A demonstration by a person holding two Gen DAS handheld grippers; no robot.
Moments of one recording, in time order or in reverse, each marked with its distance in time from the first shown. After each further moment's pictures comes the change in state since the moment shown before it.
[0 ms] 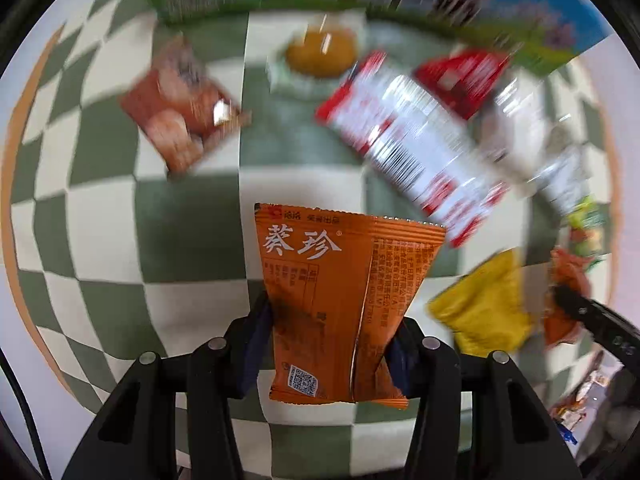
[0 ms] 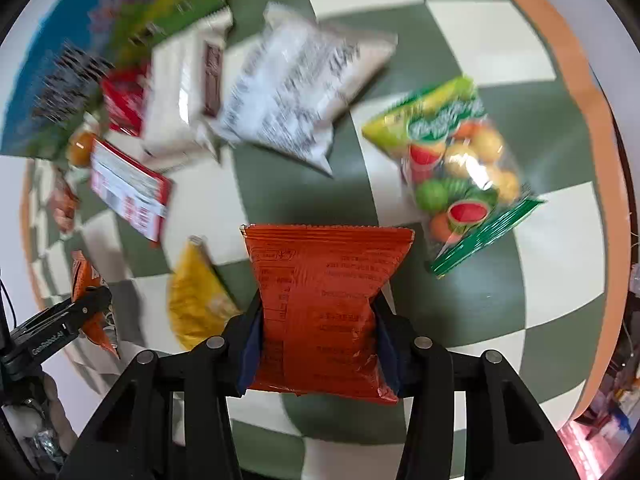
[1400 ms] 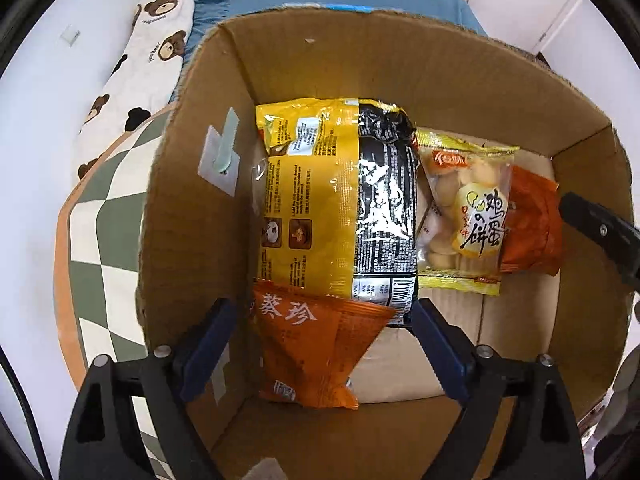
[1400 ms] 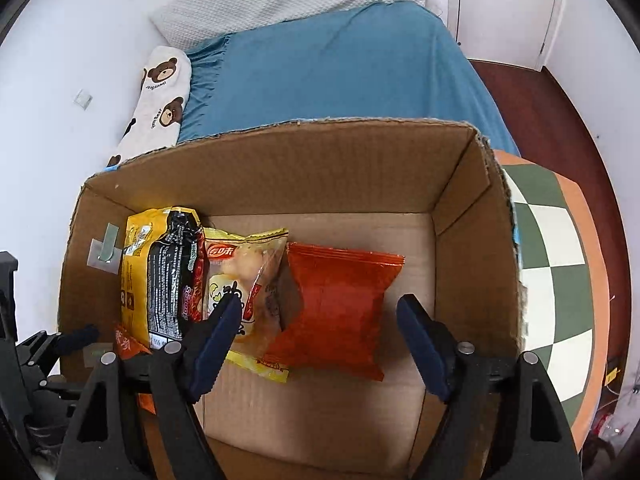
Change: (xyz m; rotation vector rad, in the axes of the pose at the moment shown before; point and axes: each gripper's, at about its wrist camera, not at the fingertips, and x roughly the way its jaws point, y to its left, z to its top) left arm -0.051 0.052 0.263 -0.020 -0.118 0.103; right arm -0.059 0.210 0.324 -0.276 -0.292 0.048
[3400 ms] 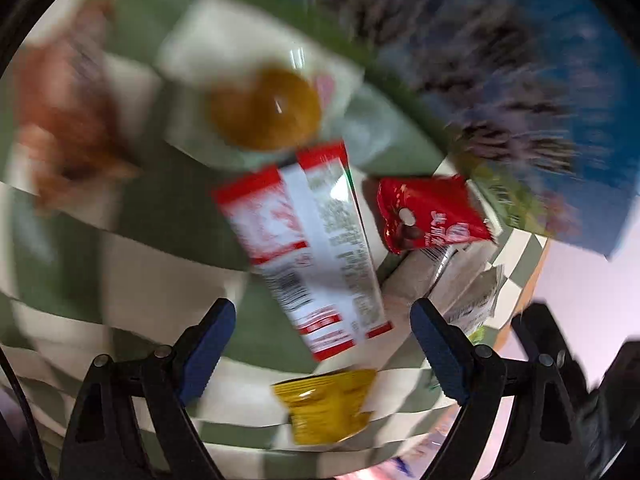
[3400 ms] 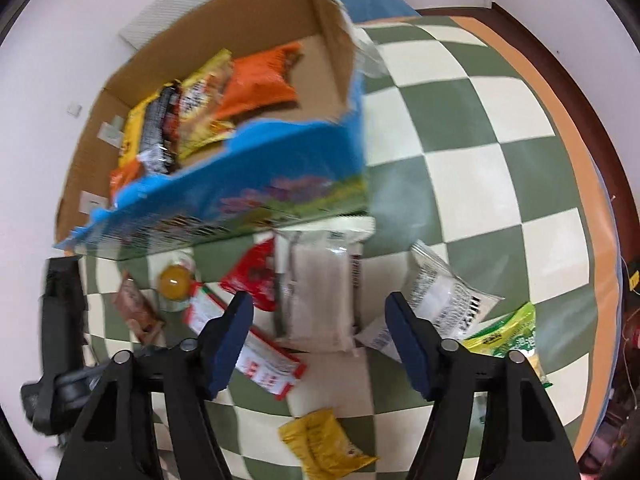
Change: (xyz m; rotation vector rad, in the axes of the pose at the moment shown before) left arm 0.089 -0.050 -0.192 -0.422 0.317 -0.481; right arm -0.059 -0.057 -0.233 0.182 0.054 0.022
